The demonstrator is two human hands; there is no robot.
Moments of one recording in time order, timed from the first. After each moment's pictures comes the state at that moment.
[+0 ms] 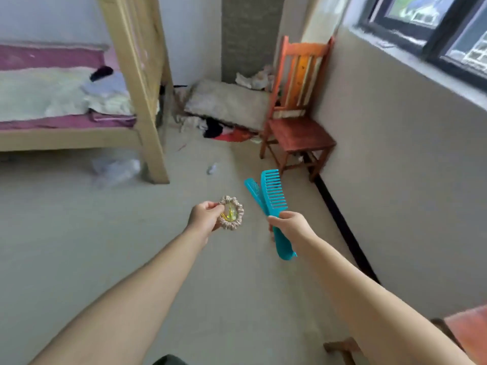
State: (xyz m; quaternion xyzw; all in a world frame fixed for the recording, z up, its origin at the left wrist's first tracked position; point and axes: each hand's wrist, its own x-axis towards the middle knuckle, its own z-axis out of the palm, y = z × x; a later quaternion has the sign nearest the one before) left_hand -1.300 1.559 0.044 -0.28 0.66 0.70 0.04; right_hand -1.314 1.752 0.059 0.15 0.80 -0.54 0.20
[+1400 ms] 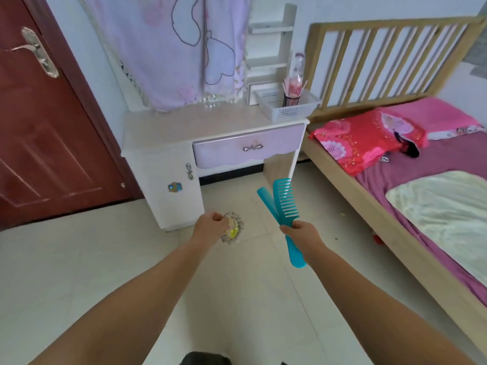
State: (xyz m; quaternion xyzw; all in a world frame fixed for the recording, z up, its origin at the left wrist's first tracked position) left_hand -0.943 0.259 0.045 -0.70 0.48 0.42 -0.32; right_hand -1.163 0.281 0.052 -0.42 0.73 -0.28 0.46
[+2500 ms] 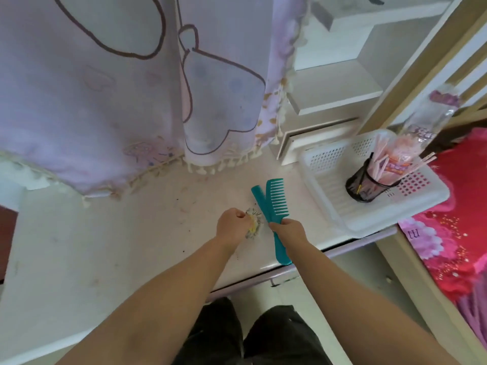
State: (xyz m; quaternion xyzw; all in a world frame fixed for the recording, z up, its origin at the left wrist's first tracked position) left_hand -0.930 -0.461 -0.025 -0.74 0.42 0.48 -0.23; right_hand -1.066 -0.451 -0.030 -0.33 0.77 -0.22 0.50
